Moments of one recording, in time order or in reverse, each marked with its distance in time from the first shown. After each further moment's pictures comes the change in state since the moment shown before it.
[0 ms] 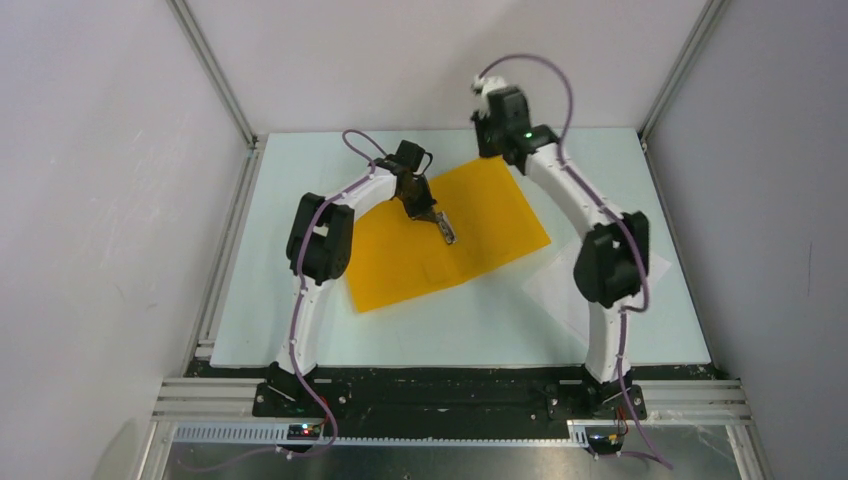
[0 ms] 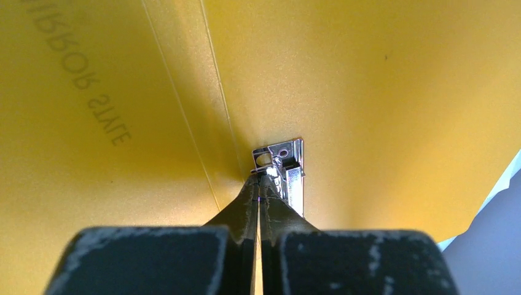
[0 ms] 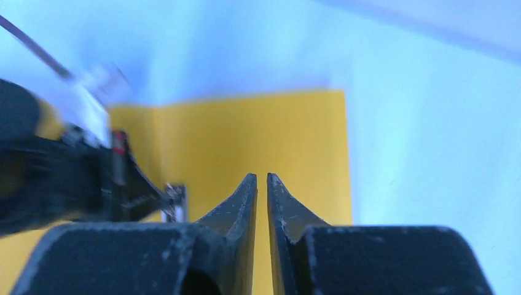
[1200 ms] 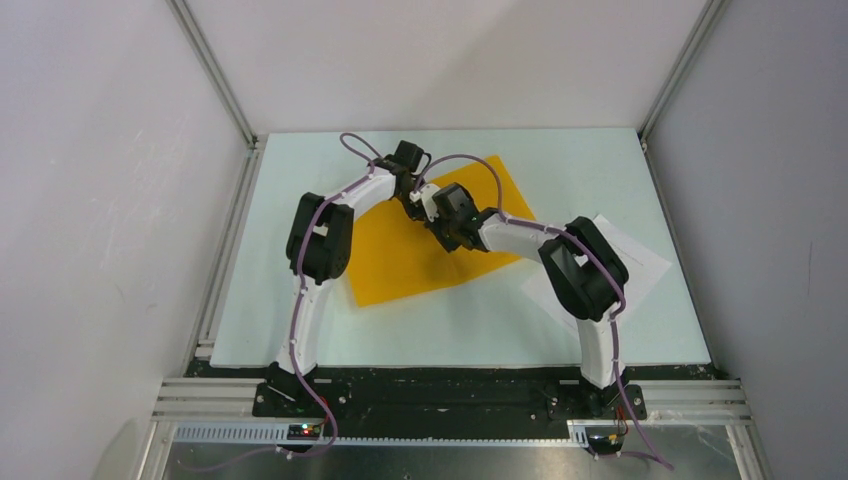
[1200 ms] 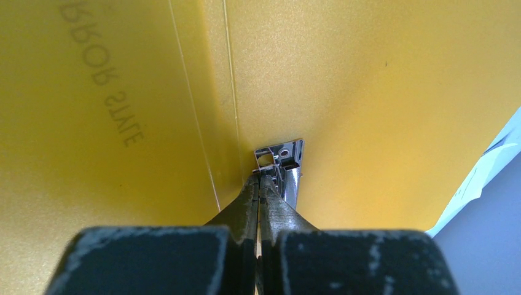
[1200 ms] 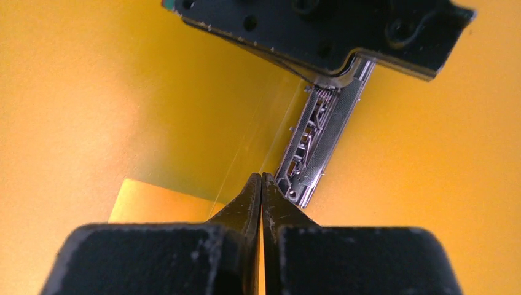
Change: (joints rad) left arm 0.006 0.006 0.002 -0.007 0.008 -0.081; right arm 0.249 -0.055 -0.567 0.366 -0.080 -0.171
